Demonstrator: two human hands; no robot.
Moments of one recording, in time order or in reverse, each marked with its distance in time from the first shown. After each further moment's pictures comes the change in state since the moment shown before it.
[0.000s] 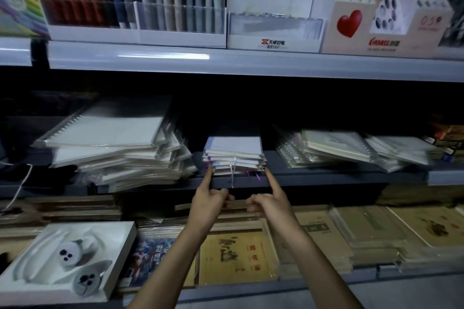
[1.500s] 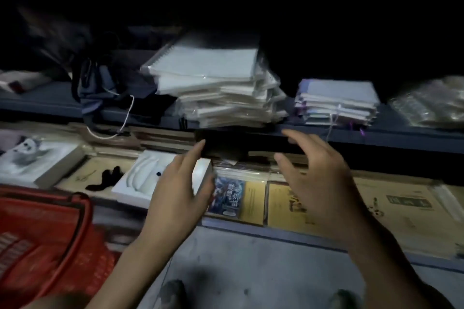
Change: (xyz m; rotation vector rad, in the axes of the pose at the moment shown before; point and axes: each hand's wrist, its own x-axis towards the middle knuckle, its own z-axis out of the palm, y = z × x) left_hand -0.127 -0.020 -0.189 0.832 0.363 0.310; right_hand -0.082 -0.047 0.099 -0.671 0.008 -0.586
